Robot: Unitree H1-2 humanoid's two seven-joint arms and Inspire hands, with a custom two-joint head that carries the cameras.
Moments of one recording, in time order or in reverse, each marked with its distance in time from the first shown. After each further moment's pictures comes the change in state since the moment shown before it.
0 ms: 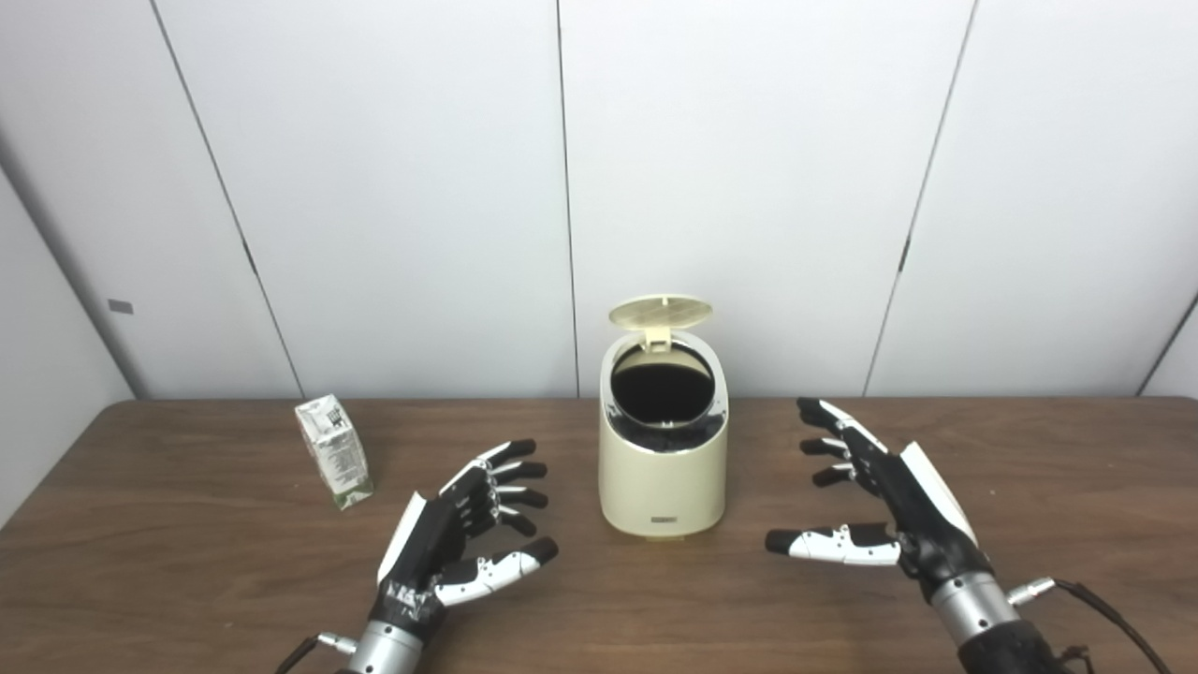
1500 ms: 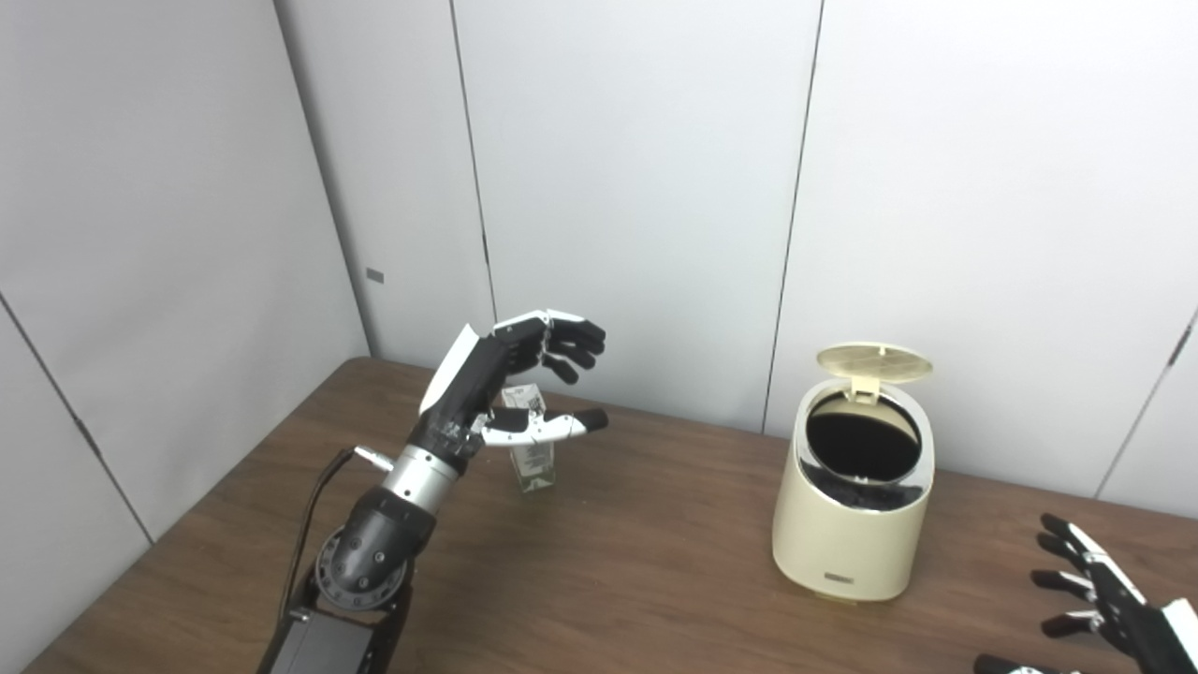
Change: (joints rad) left arm -0.151 0.258 0.183 -0.202 0.068 0.112 0.061; right arm 0.044 -0.037 0.000 -0.041 -0.027 0.049 0.002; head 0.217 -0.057
